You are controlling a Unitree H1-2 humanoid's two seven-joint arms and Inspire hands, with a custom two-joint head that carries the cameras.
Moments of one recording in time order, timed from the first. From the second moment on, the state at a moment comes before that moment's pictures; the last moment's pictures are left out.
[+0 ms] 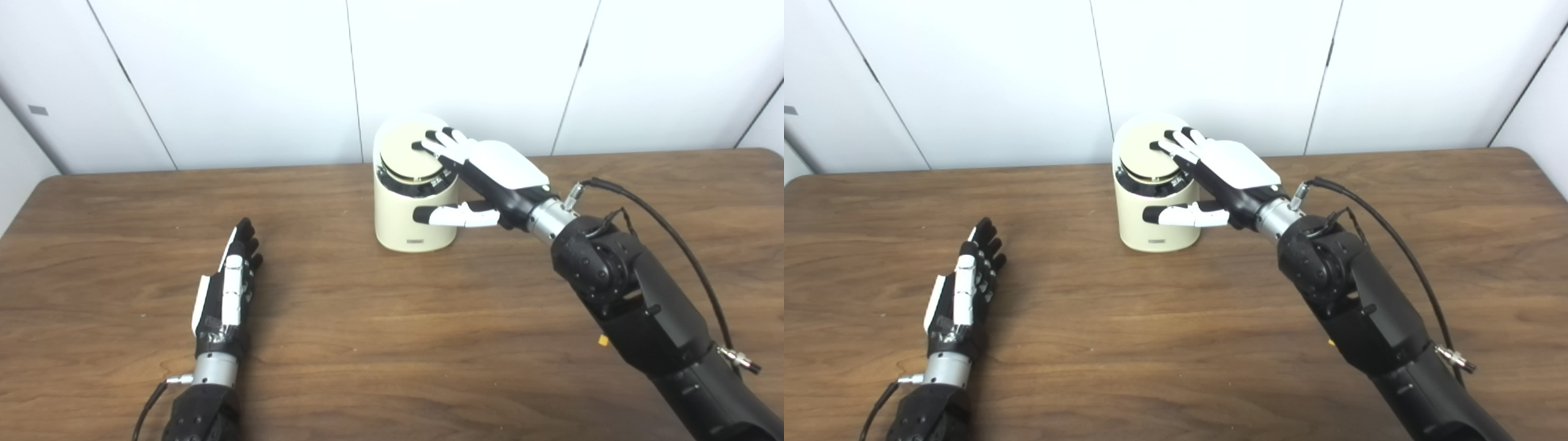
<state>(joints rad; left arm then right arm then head) -0.04 0.06 0.11 0.00 -0.12 -0.04 -0.05 -0.55 -0.36 0.38 -0.11 -0.68 0.16 0.34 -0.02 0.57</state>
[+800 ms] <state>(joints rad) -0.04 0.06 0.11 -0.01 -0.12 -0.02 -0.04 -0.54 -0.37 0.40 -0.14 -0.76 0.17 0.39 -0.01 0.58</state>
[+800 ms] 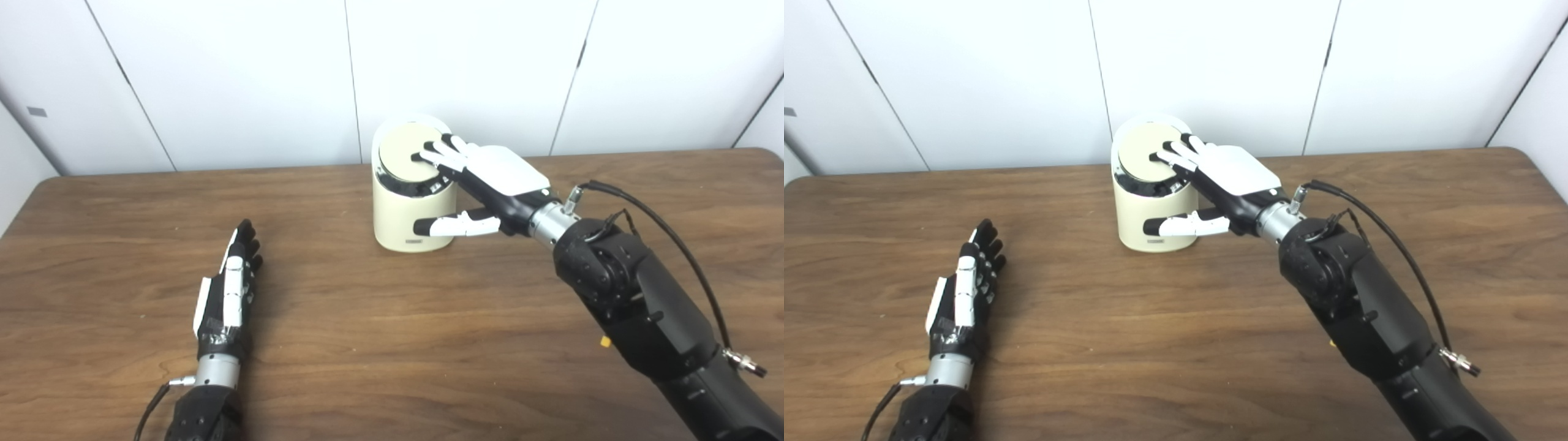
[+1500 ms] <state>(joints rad) -0.03 0.05 0.11 -0.03 -0.12 -0.01 -0.02 -0.55 -0.36 0.42 -0.14 -0.82 0.18 0.40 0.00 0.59</state>
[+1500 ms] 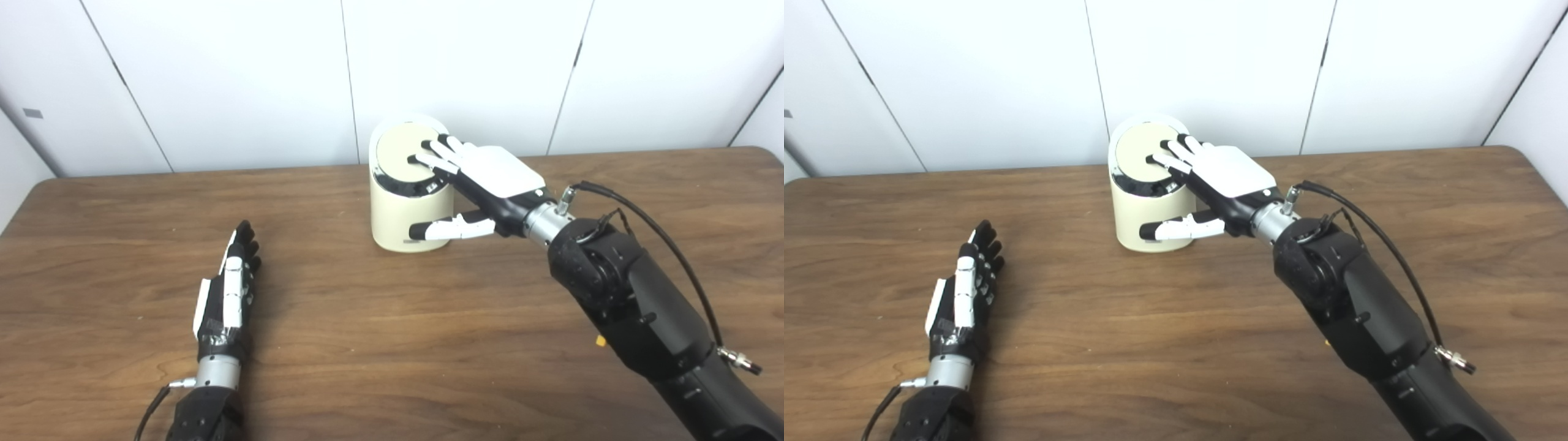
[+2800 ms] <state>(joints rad) -0.03 0.05 0.11 -0.04 -0.14 0.02 -0.02 -0.52 -0.31 0.38 -0.19 -0.82 0.23 0.42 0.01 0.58</state>
